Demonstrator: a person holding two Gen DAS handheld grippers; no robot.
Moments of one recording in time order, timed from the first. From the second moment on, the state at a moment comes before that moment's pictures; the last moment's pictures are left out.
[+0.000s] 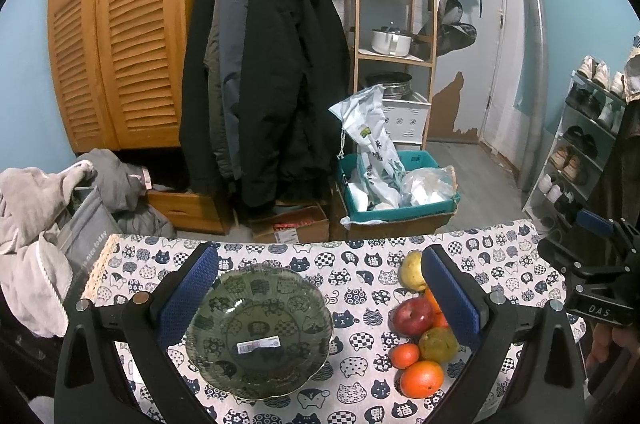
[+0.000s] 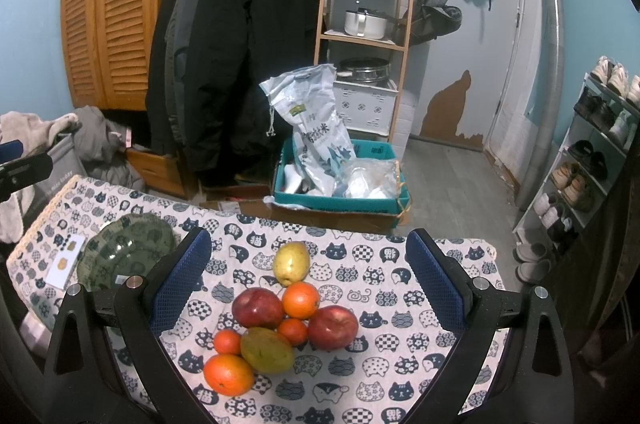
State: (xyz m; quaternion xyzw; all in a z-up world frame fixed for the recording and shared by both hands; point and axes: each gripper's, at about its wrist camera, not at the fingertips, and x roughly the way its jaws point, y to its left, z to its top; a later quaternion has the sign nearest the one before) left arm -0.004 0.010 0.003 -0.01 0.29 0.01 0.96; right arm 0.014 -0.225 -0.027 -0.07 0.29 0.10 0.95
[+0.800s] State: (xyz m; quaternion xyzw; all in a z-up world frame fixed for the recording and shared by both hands) left arm 0.004 0.002 -0.005 0.00 0.31 0.01 0.95; right arm 0.021 -0.235 -0.023 -0.07 0.29 0.09 0.95
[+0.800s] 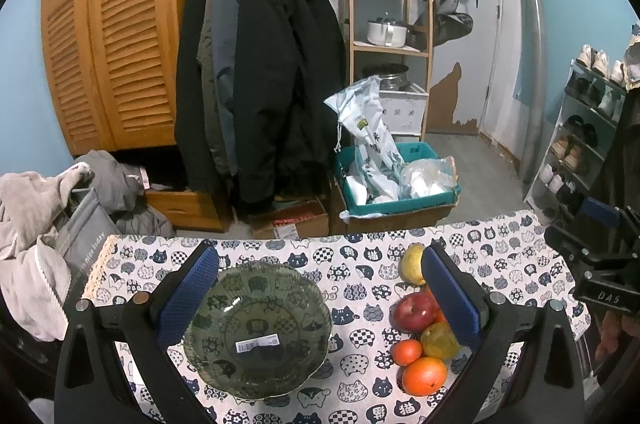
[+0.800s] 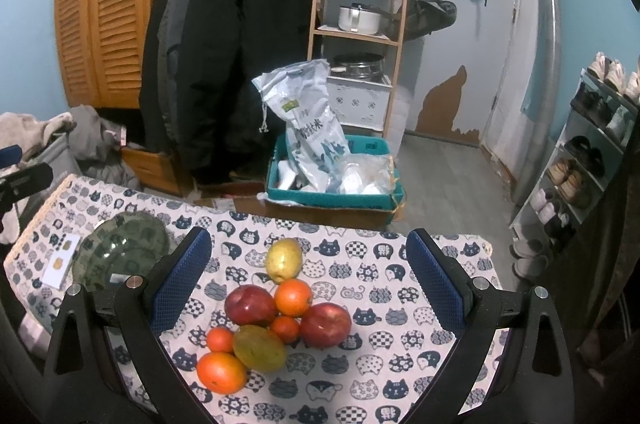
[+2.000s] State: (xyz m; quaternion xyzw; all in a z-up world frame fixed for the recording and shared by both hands) left arm 0.089 -0.050 -0.120 0.02 0.48 -0.02 0.88; right arm 0.093 -0.269 -0.139 -0.06 0.48 0.05 0.88
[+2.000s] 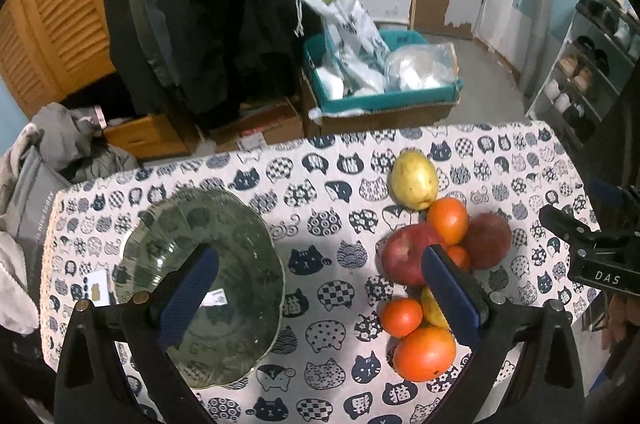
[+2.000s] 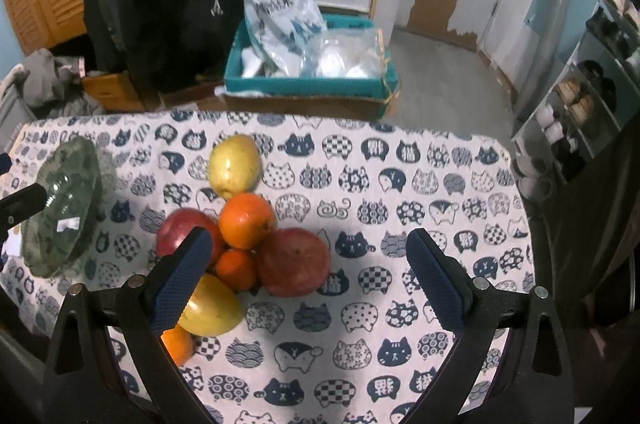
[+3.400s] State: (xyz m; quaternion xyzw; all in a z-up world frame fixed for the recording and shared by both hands) left arm 0.152 -0.120 -0.224 0.01 0.59 -0.07 0.80; right arm 0.136 -0.307 -0.258 -0.04 0.60 0.04 0.80
